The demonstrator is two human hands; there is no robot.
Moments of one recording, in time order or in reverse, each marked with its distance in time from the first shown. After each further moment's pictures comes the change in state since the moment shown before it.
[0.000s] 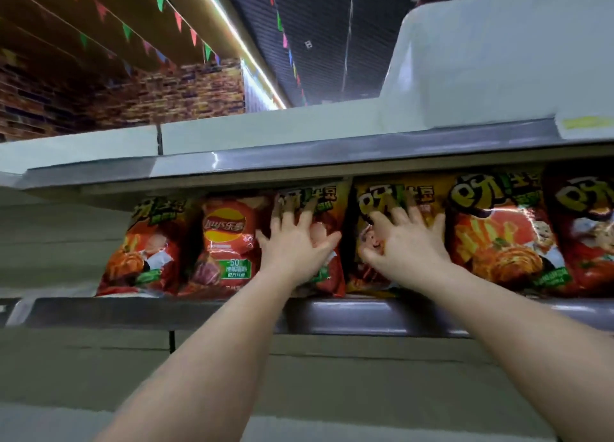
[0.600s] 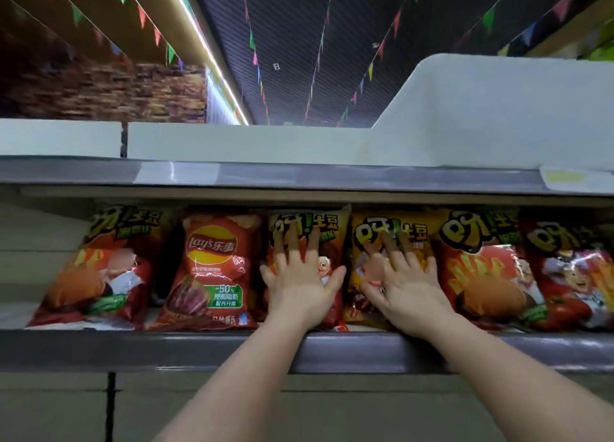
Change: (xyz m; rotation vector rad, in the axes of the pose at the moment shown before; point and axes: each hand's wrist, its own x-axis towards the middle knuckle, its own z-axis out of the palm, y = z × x) left_hand 0.007 -0.005 0.028 0.001 -0.042 0.085; right_hand 0.001 0.006 0.026 -0.126 -0.057 0.032
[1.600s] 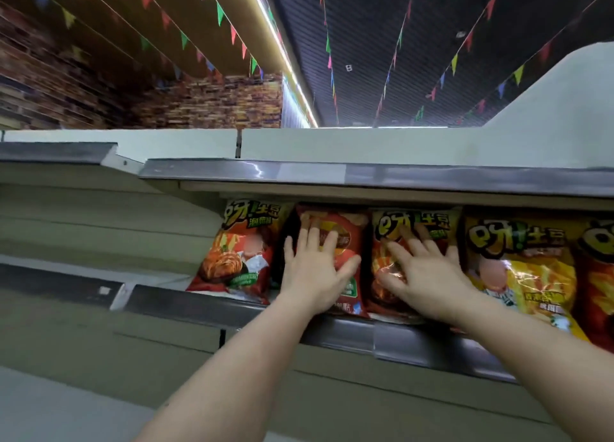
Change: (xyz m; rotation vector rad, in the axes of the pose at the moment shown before) left_hand -0.024 -0.119 -0.053 0.035 0.054 -0.033; right_hand 0.022 -0.117 -0.026 0.035 -0.040 -0.177
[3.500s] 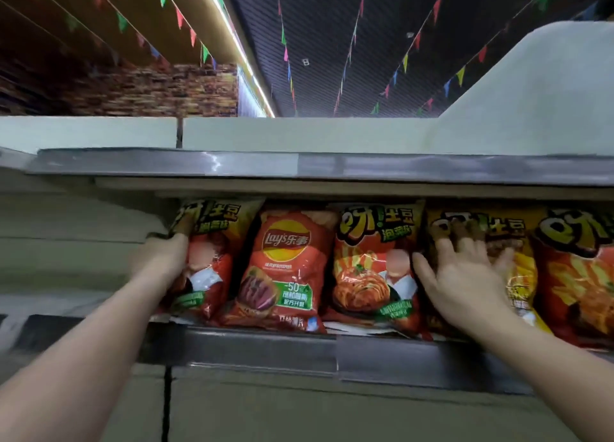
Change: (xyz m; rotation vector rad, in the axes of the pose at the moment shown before) left_hand 0.057 -0.123 -0.008 -0.599 0.205 -0.800; right_hand -0.017 0.051 0.008 -0.012 0.161 0.469
